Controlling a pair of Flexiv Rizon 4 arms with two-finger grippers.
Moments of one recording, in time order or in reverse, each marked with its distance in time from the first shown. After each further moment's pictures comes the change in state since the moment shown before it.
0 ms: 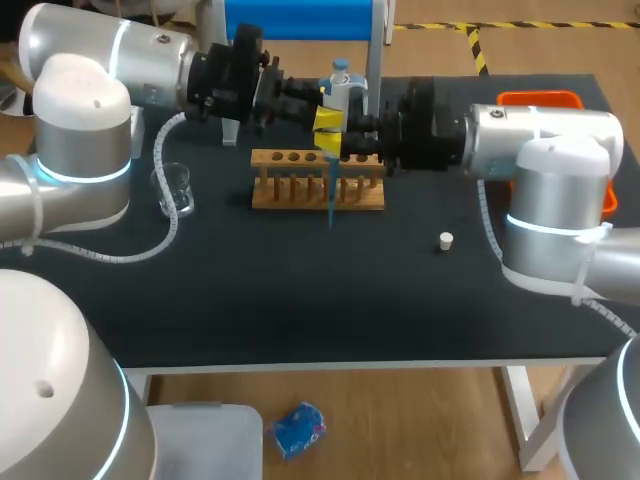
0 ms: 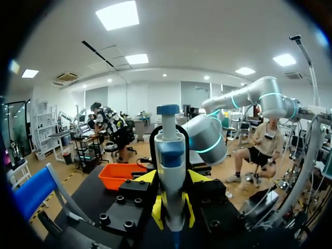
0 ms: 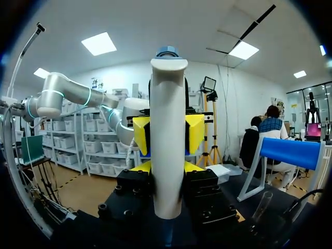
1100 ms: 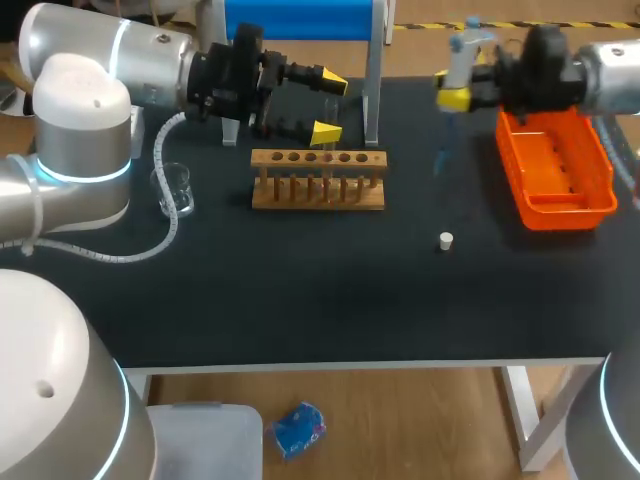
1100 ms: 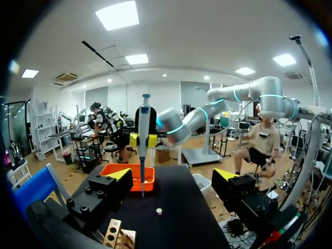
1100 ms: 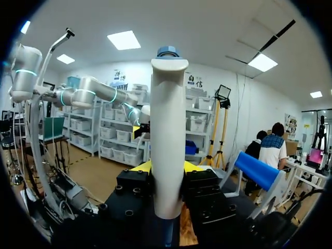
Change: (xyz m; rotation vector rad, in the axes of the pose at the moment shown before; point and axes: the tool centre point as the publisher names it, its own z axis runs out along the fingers) left arm 0.000 0.000 0.000 0.000 0.000 0.000; right arm -0.062 0.044 -0.179 0.026 0.151 -0.156
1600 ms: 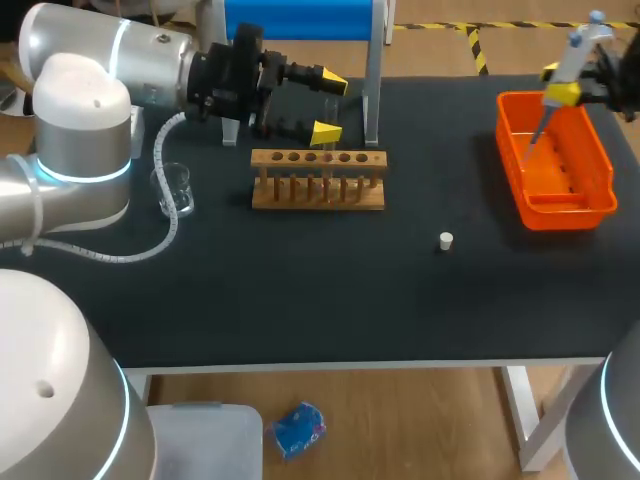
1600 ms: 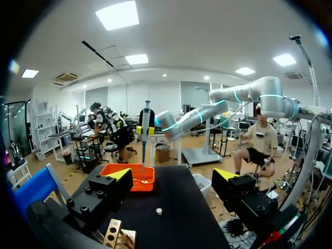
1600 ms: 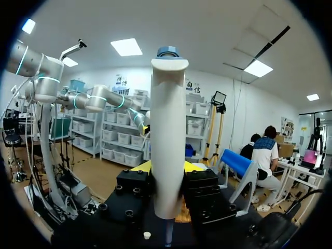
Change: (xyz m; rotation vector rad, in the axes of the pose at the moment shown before) left arm 0.000 0.000 0.000 0.000 0.000 0.000; right arm 0.000 -0.005 -0.137 -0.036 -0.027 -0.005
